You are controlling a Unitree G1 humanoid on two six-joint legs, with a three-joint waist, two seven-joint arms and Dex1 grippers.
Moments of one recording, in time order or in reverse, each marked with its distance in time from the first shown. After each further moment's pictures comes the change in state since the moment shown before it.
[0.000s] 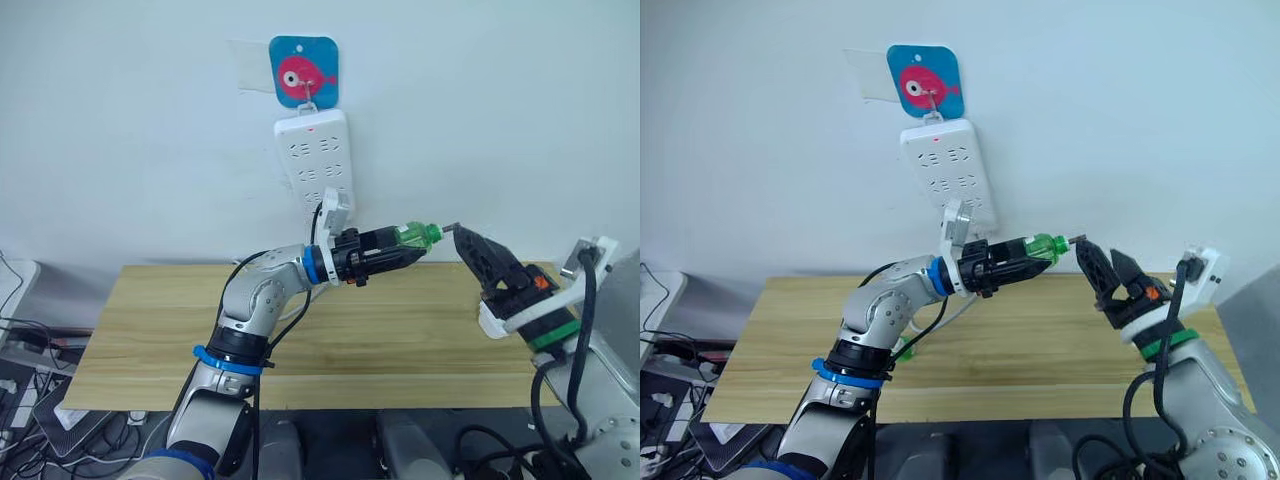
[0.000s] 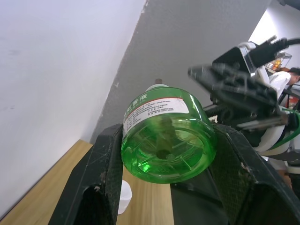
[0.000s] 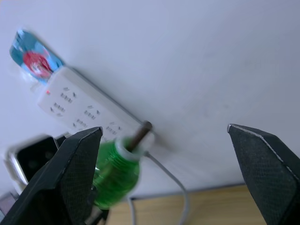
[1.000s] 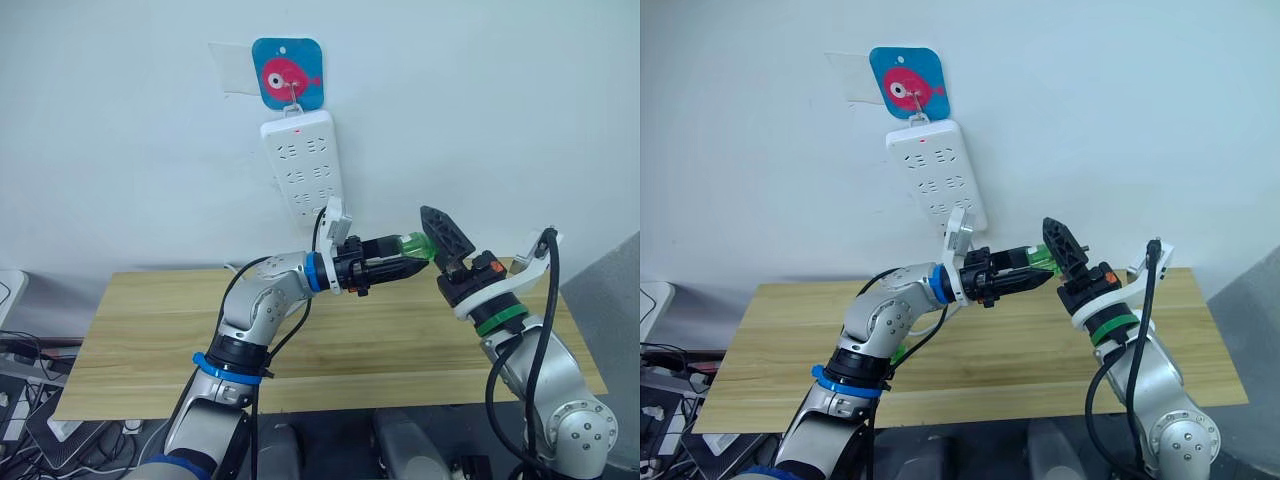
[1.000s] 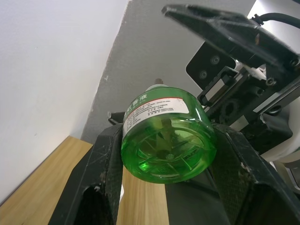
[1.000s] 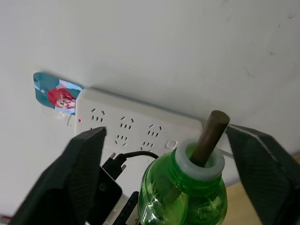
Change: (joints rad) left arm 0.042 0.003 -0.032 -0.045 0.015 -0.017 0.000; right arm 0.140 -0.285 0.601 0.108 0.259 -0.705 -0.348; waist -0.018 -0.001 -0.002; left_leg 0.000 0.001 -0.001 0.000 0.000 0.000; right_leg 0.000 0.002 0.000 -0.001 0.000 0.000
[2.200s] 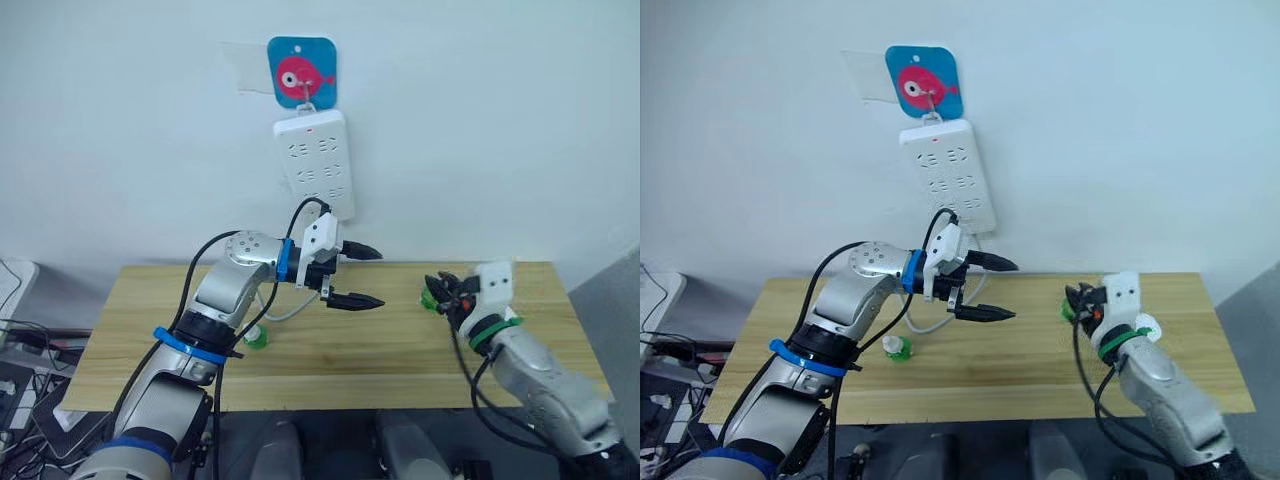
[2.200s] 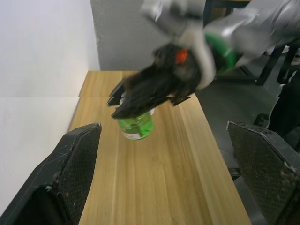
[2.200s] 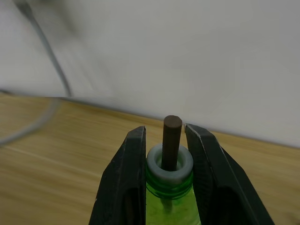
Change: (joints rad) left arm -0.086 0.265 -0.134 0.134 0.293 -0.326 -0.289; right arm 0.046 -0.384 0.279 0.602 -1.136 -0.335 0.529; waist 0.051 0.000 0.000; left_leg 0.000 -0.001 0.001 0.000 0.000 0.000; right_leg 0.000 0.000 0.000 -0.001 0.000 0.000
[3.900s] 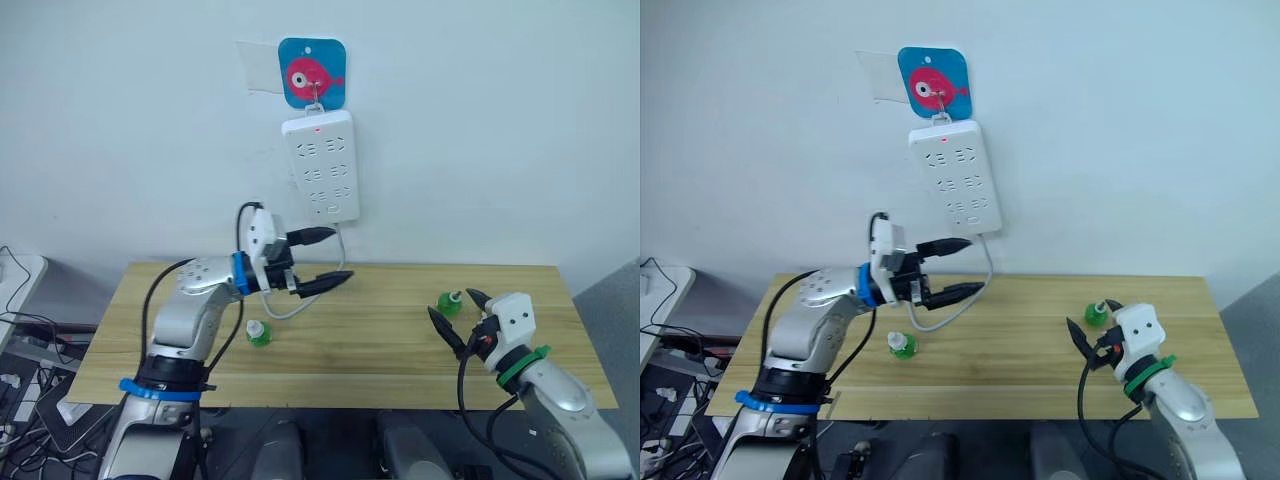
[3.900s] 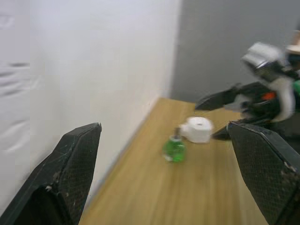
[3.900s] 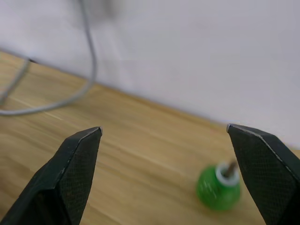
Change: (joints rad) left arm 0.281 0.051 0.322 -0.216 -0.121 0.060 0.256; right arm 0.178 0.041 -0.242 -0.273 -0.048 0.152 0.412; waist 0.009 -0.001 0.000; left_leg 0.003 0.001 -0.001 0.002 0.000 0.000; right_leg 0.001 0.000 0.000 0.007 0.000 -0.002
